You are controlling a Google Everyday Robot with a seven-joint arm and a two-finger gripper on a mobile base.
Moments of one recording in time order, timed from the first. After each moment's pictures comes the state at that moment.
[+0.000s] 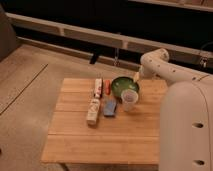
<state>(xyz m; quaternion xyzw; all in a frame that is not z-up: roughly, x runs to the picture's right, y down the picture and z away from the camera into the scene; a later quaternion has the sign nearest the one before) 0.249 -0.054 0.920 -0.11 0.11 0.68 0.71</state>
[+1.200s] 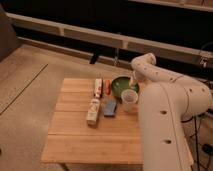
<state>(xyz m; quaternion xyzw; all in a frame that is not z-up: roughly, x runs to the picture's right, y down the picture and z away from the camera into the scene) 0.225 -0.023 0.998 -0.13 0.17 0.66 0.71</state>
